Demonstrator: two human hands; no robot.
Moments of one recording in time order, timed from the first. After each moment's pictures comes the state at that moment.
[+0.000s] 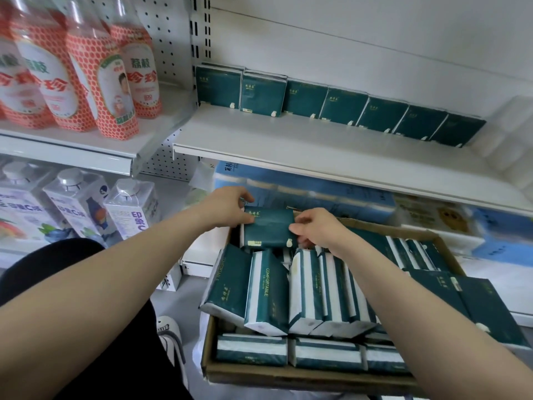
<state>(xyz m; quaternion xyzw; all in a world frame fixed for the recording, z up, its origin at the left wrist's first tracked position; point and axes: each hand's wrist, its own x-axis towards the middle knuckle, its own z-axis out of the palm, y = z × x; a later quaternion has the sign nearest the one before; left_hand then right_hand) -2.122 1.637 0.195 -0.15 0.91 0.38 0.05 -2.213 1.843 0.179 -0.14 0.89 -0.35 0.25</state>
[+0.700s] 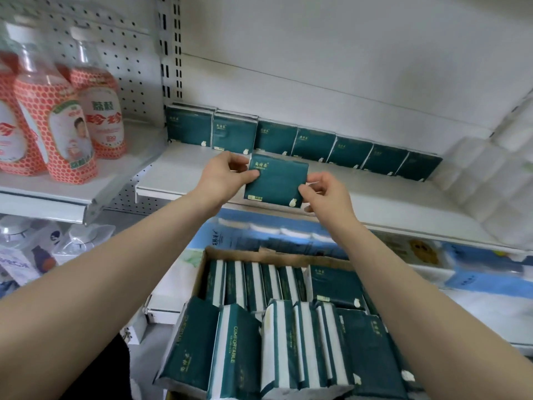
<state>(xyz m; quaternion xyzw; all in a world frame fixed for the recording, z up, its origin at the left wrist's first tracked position) -2.216 1.647 0.265 -0.15 0.75 0.61 -0.22 -2.279 1.844 0.267 -0.15 0.84 -0.52 0.00</state>
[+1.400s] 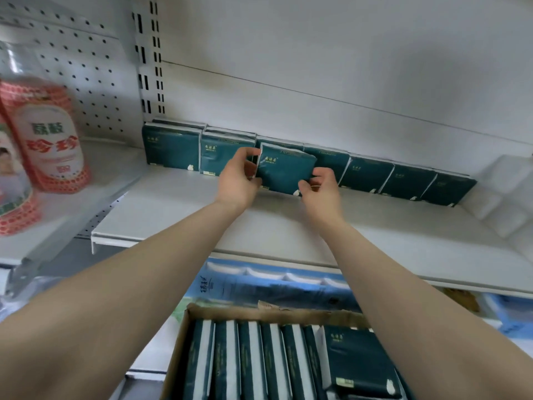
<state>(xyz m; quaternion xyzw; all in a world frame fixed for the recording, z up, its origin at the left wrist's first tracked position) -2.353 1.622 0.241 -0.13 0.80 0.50 -0.29 -2.415 1.778 0.241 -0.13 0.83 -0.54 -0.08</state>
